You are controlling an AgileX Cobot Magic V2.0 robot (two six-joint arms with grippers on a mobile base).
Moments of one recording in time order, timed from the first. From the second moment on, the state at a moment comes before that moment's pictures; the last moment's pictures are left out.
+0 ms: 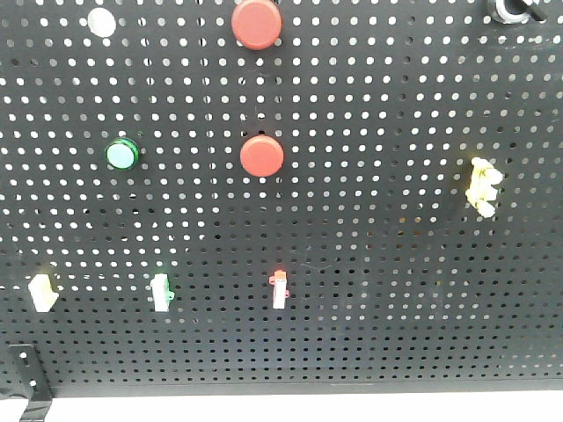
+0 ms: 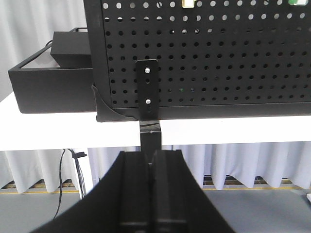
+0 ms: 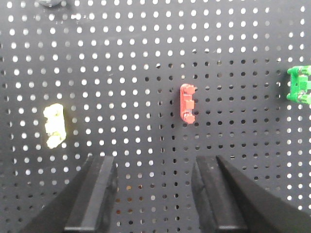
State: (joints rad) left arm -0.01 -0.02 0.03 0.00 0.18 0.00; right arm -0.06 0.39 -0.45 0.14 -0.11 -0.11
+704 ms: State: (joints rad) left arm -0.01 -0.02 0.03 0.00 0.18 0.00; right arm -0.06 0.73 -0.87 0.12 0.14 -0.13
